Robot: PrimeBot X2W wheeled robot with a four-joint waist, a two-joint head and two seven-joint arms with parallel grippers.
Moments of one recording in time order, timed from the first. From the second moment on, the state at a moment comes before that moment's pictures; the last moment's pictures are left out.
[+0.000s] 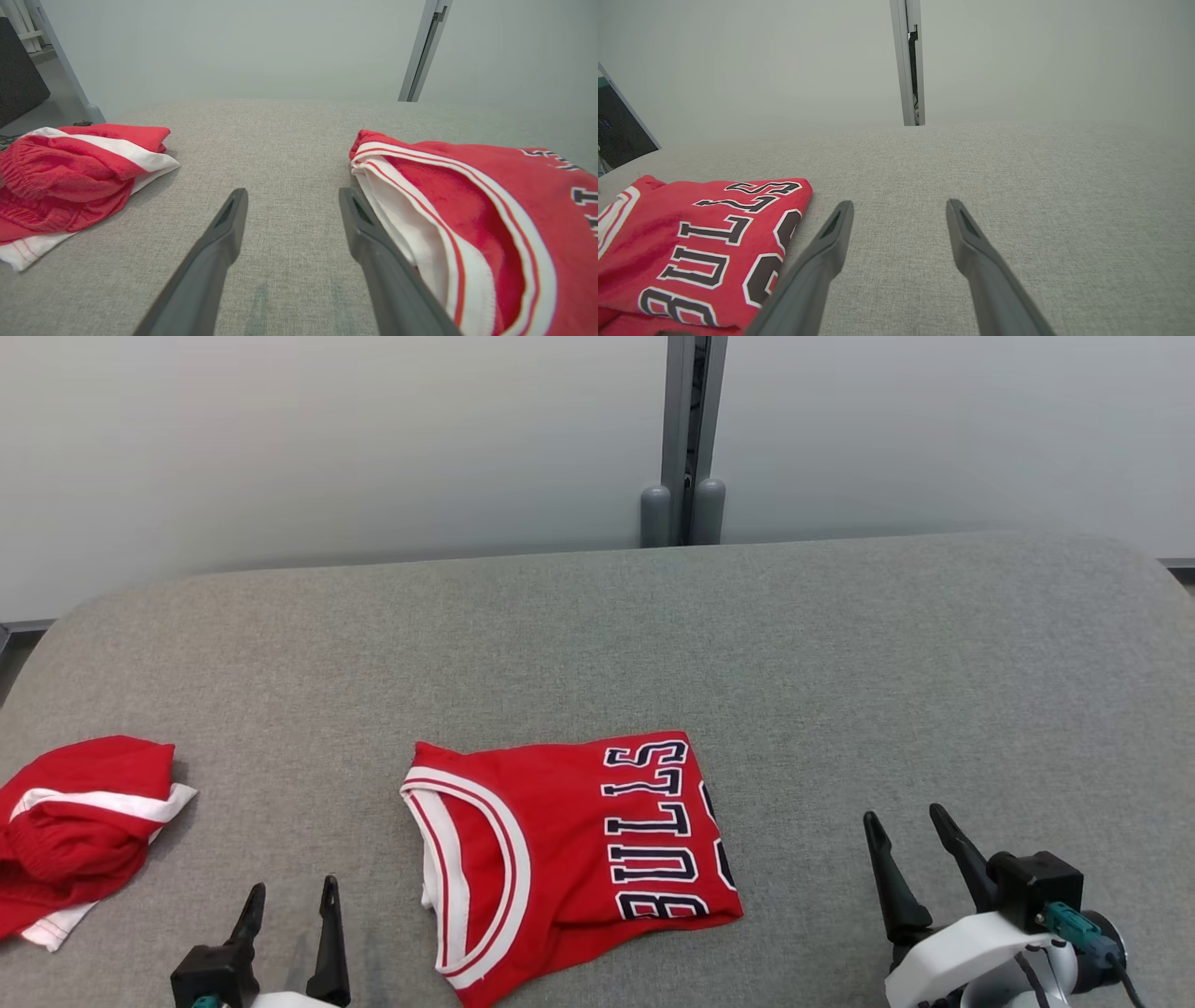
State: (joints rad) left arm -0.01 0.05 0.01 0.43 -0.15 0.02 -0.26; right arm -0.15 -0.05 0.11 0.49 0.19 0.13 -0.26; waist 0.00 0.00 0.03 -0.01
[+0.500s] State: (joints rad) left arm 0.01 0.05 -0.01 0.41 -0.15 0.02 -0.26; right arm -0.20 -0.05 0.24 0.54 0.27 0.13 -0.26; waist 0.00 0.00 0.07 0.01
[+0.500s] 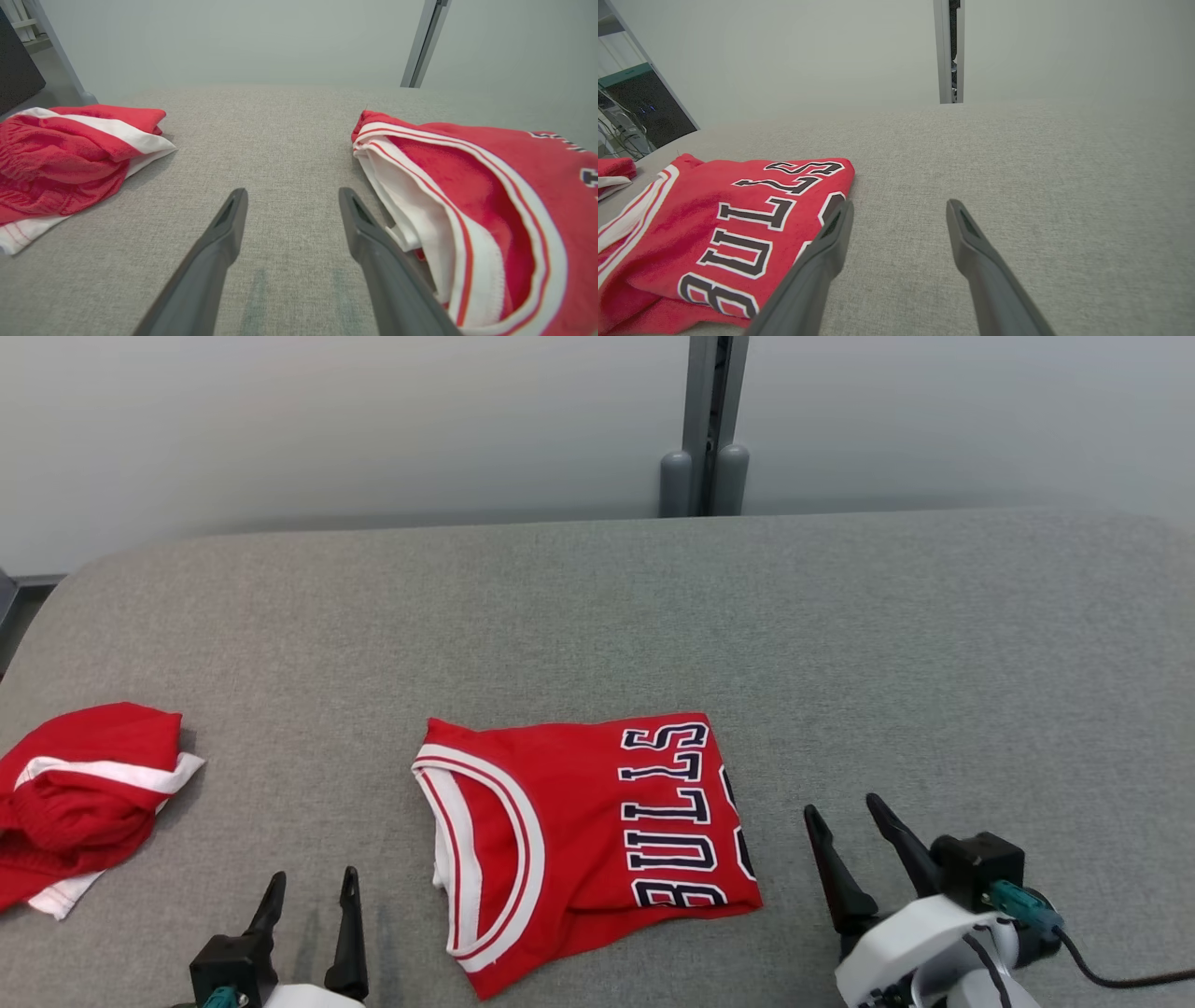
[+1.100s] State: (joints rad) left arm -0.06 0.05 -0.05 0.43 -0.15 0.02 -0.26; right arm -0.46 -0.05 0.49 0.88 0.53 0.13 -0.26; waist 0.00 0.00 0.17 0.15
